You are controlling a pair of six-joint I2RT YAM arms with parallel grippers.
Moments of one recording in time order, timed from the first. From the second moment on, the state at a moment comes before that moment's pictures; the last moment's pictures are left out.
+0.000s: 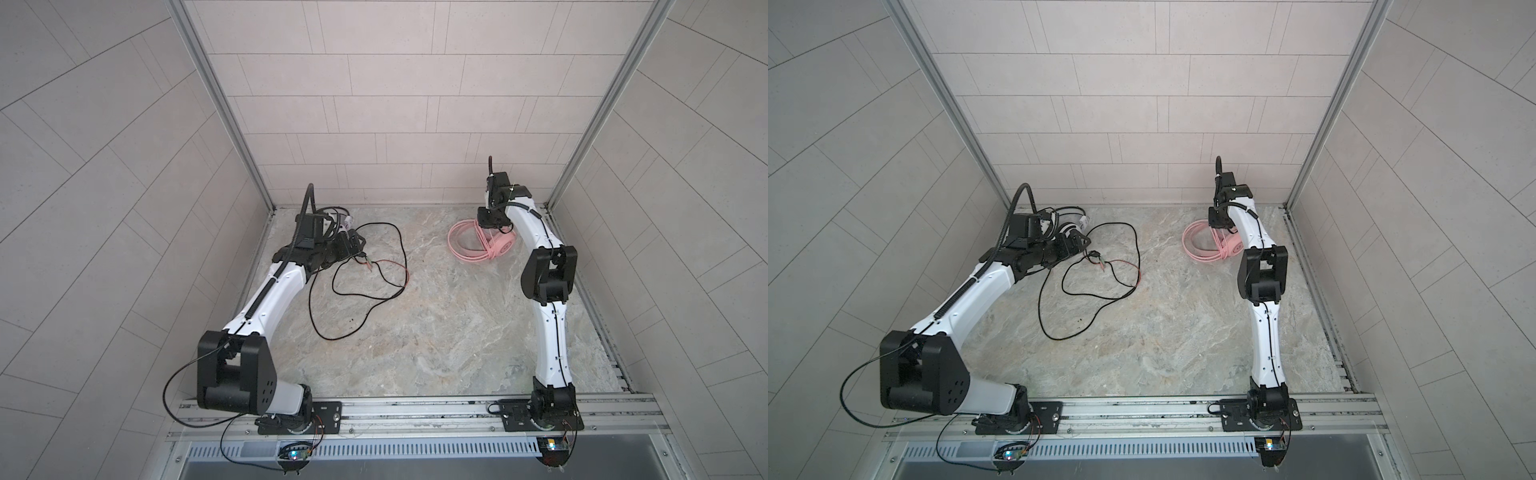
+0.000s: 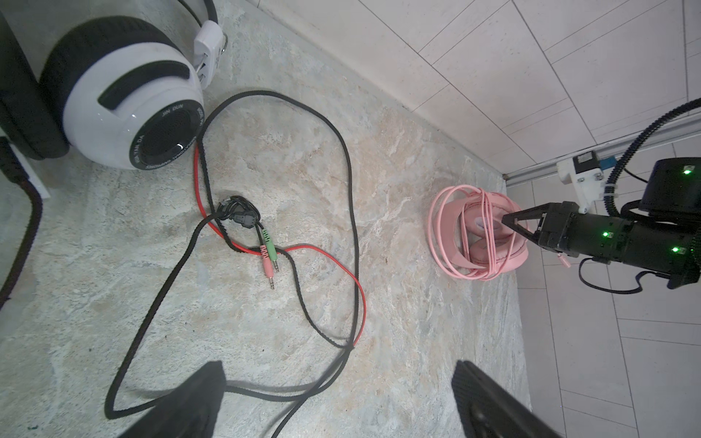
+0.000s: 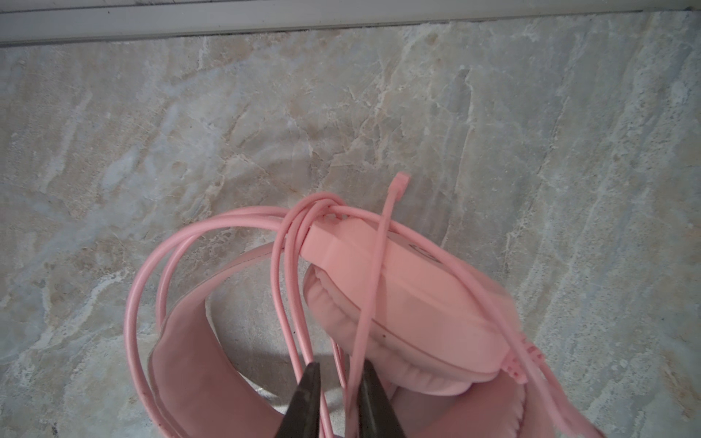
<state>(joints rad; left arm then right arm) -0.11 1.43 1.13 -0.42 0.40 -0.54 0.04 2.39 2.36 -1.09 0.07 0.12</state>
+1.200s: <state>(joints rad) 0.05 1.43 1.19 -0.54 0.41 -0.53 0.07 2.50 2.47 -1.12 -0.04 0.14</state>
